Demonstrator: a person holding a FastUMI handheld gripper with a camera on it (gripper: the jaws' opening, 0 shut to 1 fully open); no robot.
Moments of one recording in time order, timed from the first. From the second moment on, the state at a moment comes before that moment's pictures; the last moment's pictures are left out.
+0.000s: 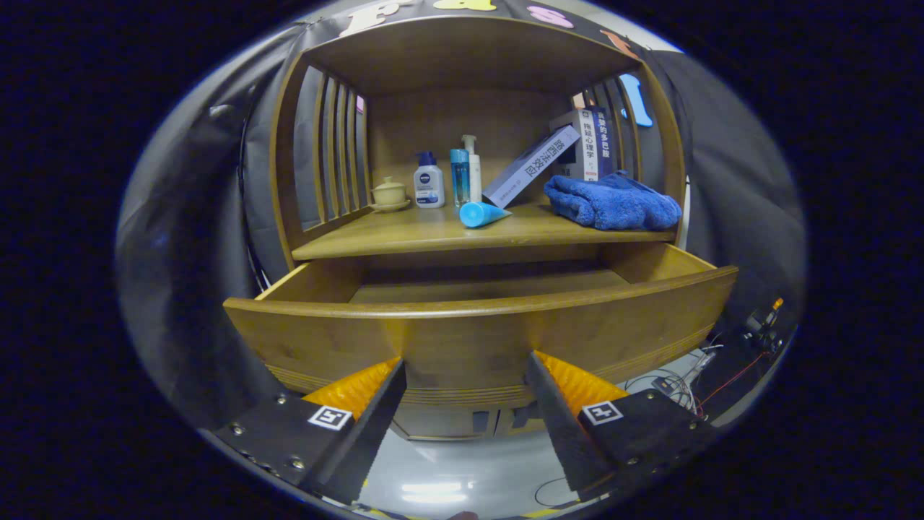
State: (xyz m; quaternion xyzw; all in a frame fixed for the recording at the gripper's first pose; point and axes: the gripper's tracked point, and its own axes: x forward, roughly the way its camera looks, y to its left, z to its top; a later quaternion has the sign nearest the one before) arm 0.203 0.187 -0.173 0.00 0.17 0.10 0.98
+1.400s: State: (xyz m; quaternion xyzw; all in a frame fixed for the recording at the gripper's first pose) arm 0.309 0.200 -0.166 0.05 0.14 0.11 0.98
